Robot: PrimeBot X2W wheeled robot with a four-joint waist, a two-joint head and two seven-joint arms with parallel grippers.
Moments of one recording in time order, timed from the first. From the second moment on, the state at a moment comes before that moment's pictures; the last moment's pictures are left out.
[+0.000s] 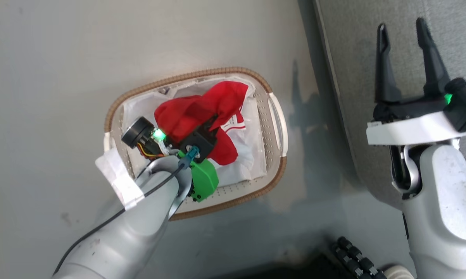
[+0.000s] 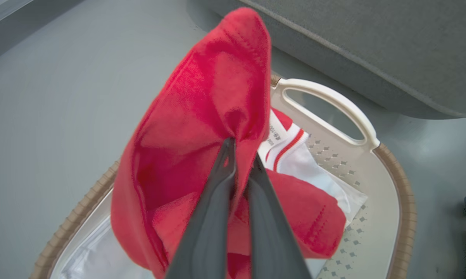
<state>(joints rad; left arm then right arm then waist) -0.79 0.09 -0.83 0.87 -0.19 -0.10 -0.26 -0.50 -0.05 0.00 0.05 0.15 0.13 -0.26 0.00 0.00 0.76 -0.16</state>
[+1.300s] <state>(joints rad) -0.93 0.32 -0.80 0.48 -0.26 -0.13 -0.22 -0.22 -0.05 0.14 0.26 0.15 0.13 -0.26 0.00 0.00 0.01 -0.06</state>
